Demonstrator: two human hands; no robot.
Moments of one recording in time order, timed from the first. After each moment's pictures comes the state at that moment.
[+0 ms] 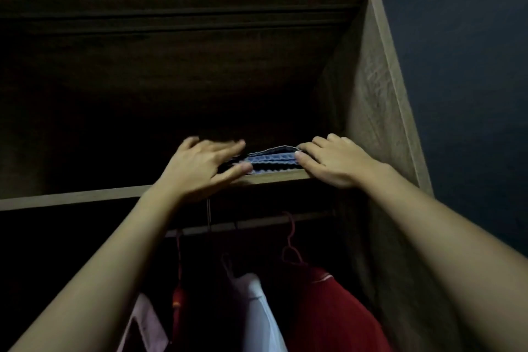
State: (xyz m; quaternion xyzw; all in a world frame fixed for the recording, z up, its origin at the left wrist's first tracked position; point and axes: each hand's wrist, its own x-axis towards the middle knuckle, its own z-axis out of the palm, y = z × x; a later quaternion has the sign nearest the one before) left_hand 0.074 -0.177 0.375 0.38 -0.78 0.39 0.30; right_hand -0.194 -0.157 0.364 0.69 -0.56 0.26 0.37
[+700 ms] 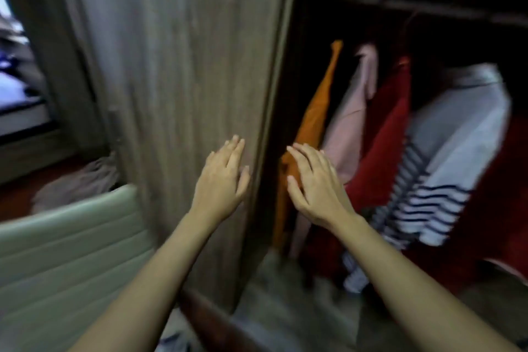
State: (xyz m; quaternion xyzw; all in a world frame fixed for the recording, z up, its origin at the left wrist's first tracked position) left_hand 0.322 0.067 -0.049 0.69 -0.60 0.17 0.37; right_hand 0.137 -0.007 -0.016 0.90 -0.30 0.29 0.07
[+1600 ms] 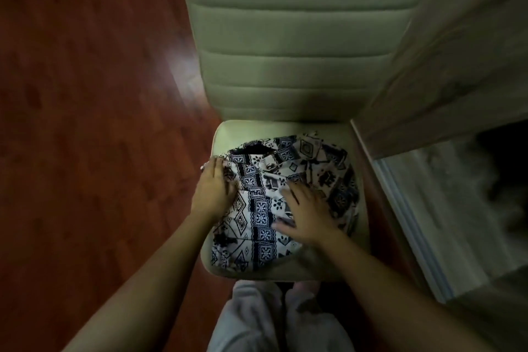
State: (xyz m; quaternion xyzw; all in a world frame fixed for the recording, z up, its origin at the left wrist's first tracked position) left_hand 0.430 0.416 -0.555 0.94 -0.12 -0.29 0.12; right_hand 0.306 0.227 -0.548 0.93 -0.05 -0.30 -0.21
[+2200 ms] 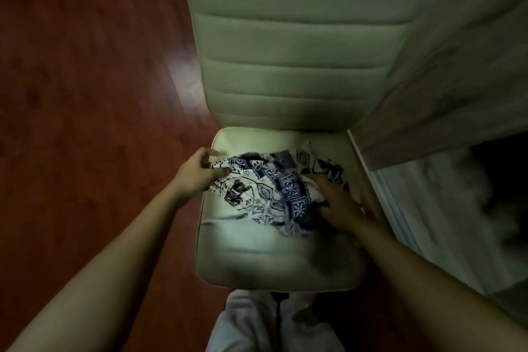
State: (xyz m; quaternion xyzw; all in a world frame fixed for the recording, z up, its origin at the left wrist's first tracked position) left_hand 0.485 0.420 -0.520 0.84 0.03 -0.37 0.40; right_hand 0.315 0.163 -0.527 0.84 -0.16 -0.22 -0.47
